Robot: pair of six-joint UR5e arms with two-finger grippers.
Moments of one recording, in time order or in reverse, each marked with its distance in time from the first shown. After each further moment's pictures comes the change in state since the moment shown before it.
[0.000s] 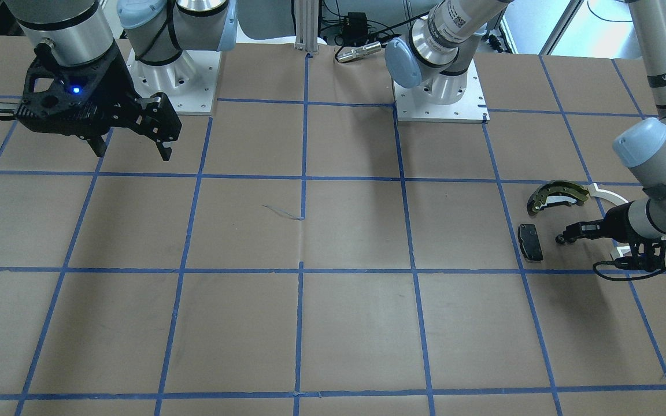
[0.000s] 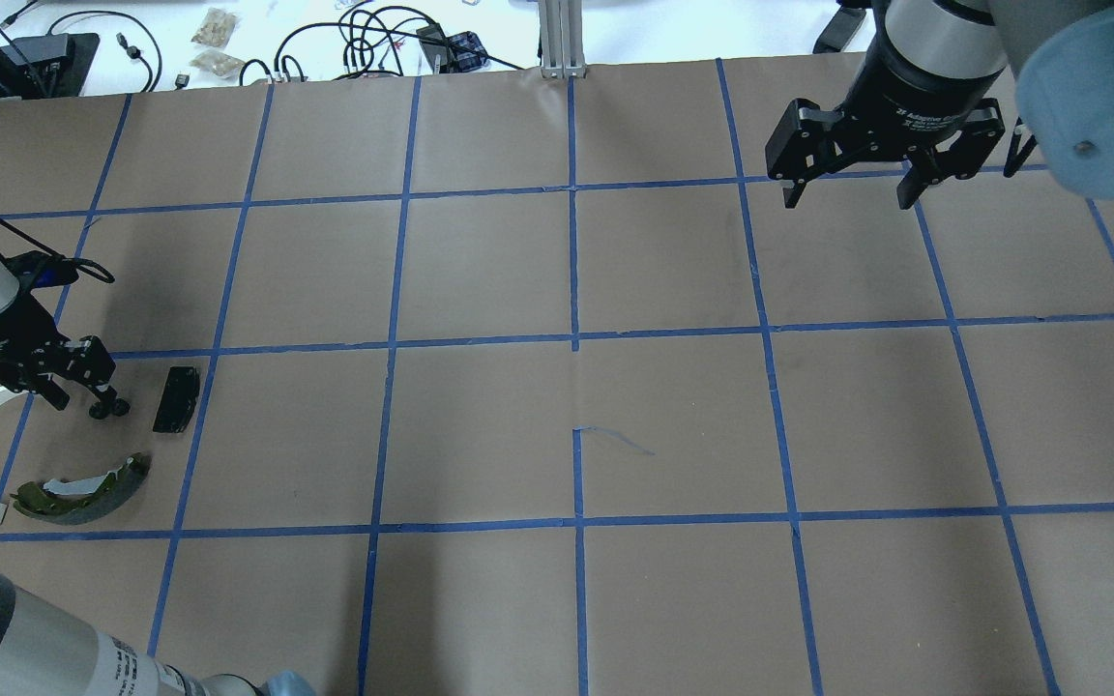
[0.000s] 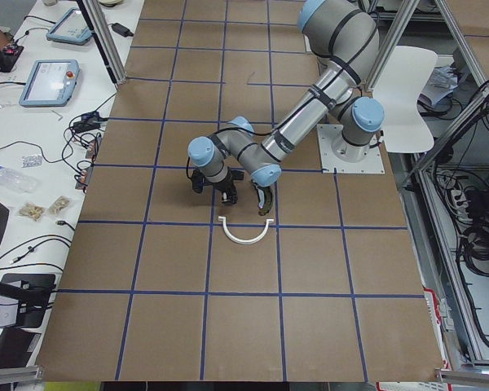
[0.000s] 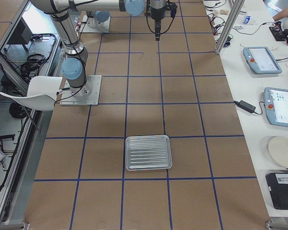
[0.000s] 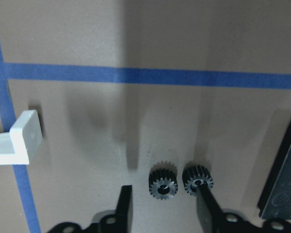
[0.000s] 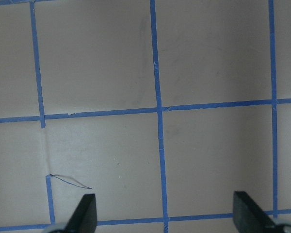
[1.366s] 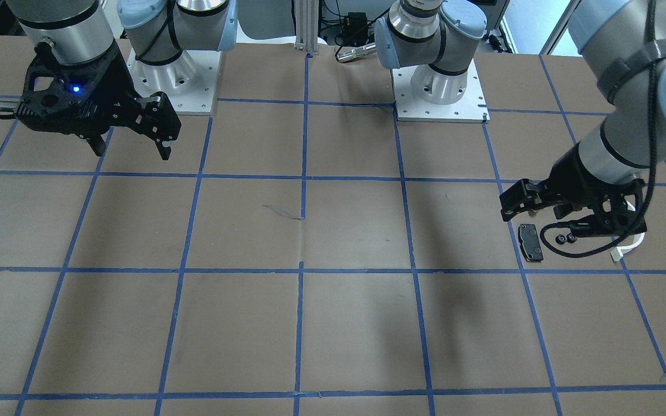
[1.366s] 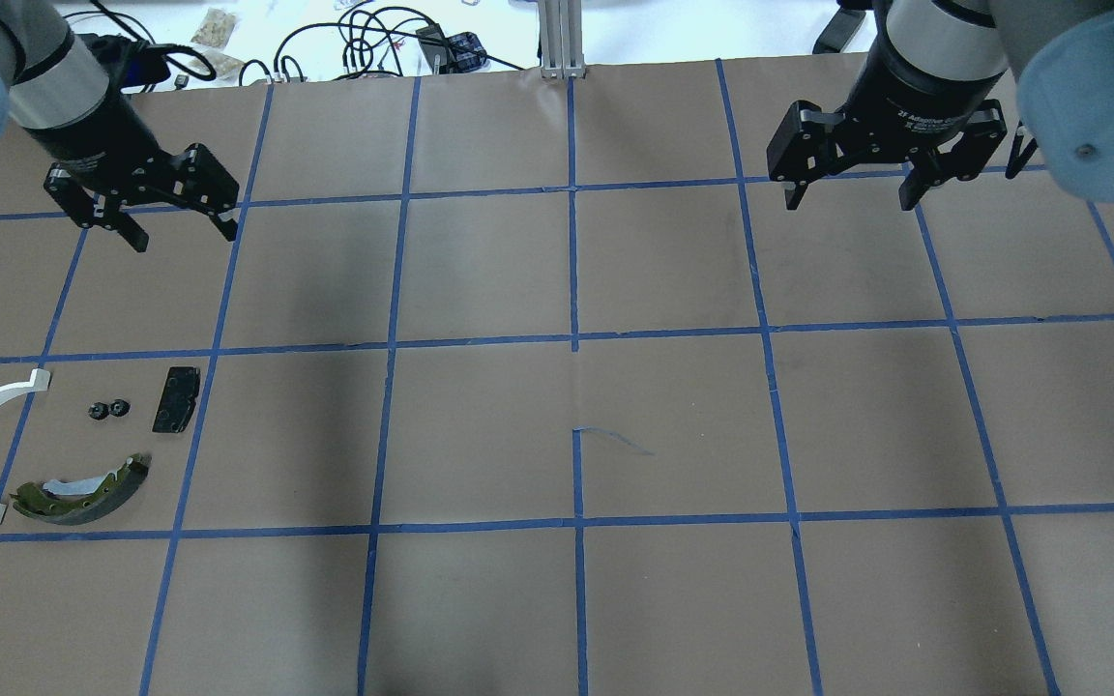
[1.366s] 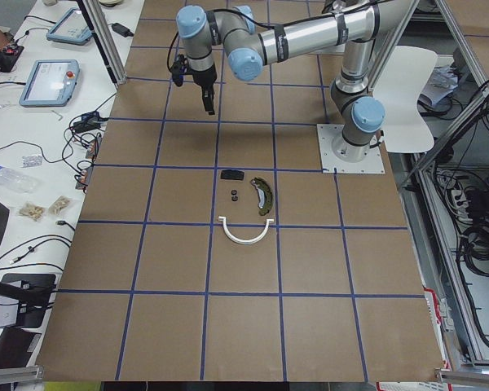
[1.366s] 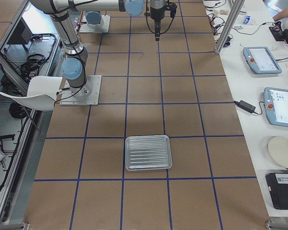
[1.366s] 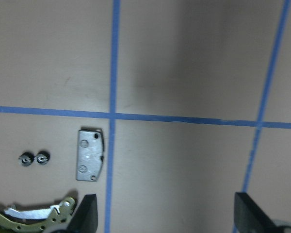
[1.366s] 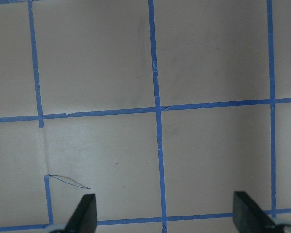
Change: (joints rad) left arm -0.453 0.279 0.233 -0.357 -0.151 -0.437; right arm 0.000 -0.001 0.002 0.000 -0.004 0.000
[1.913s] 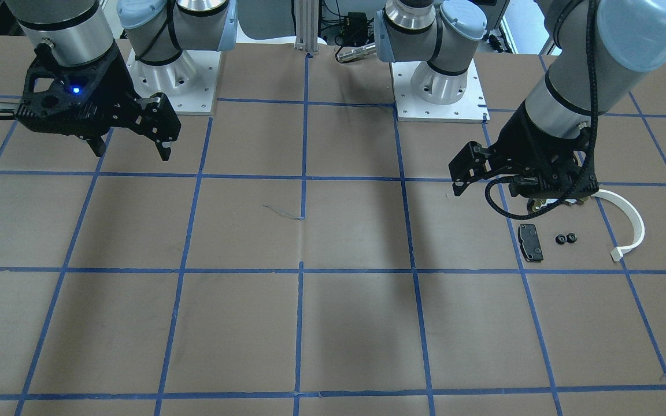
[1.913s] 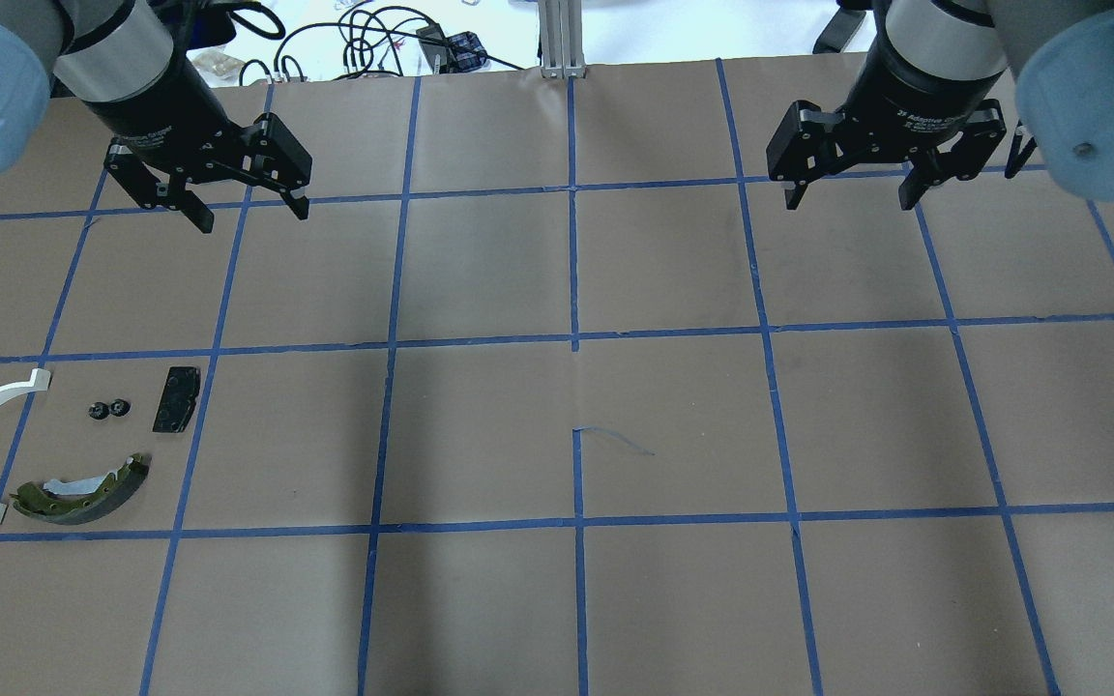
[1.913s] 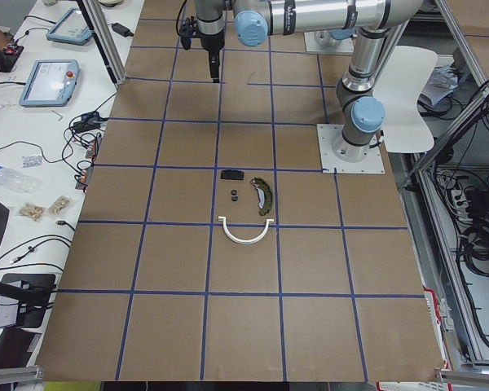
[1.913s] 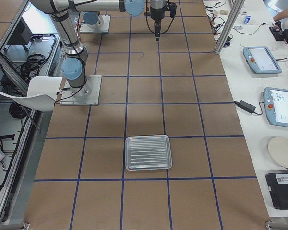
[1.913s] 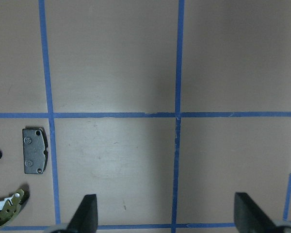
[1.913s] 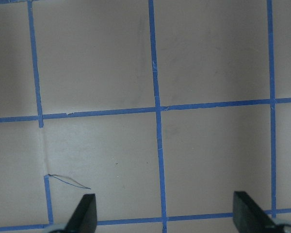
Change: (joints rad) left arm -0.101 0.083 -0.001 -0.022 -0.094 -0.110; right arm 0.000 0.000 0.000 0.000 0.000 0.000
